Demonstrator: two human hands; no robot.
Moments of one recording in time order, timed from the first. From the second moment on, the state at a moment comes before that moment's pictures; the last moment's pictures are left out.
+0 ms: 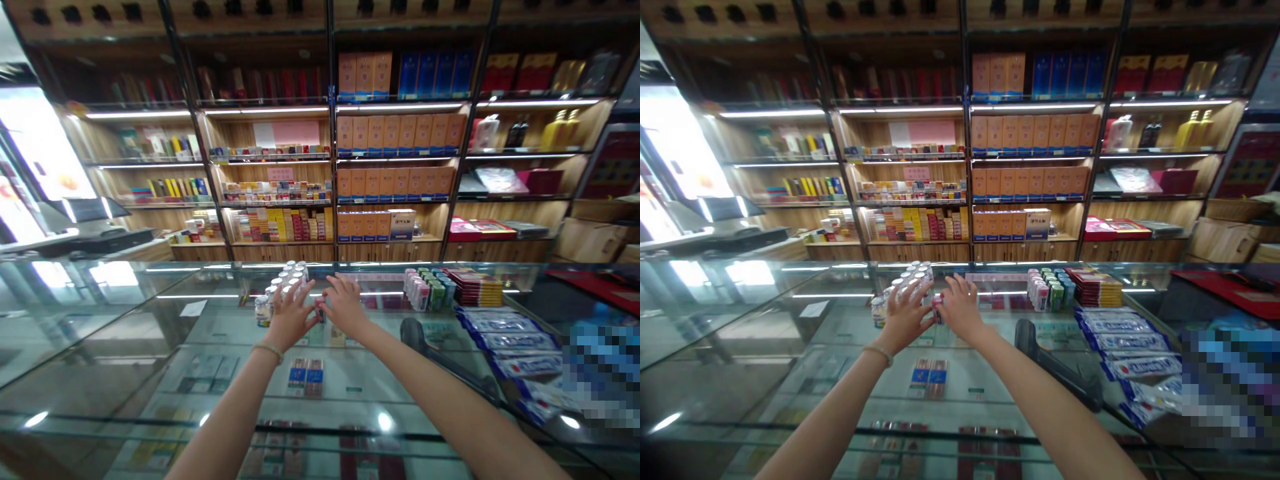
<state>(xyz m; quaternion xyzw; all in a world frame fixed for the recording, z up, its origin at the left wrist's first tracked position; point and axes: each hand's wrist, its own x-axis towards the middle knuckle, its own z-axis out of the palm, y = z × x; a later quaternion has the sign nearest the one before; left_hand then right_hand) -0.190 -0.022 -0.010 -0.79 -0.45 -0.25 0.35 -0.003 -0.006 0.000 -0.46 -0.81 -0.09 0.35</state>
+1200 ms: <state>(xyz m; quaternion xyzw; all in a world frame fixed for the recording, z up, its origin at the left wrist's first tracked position) -0.190 -0.037 -0.007 -0.74 -0.55 -0.28 0.28 -0.042 0.061 -0.037 -0.53 -0.78 -0.08 0.32</state>
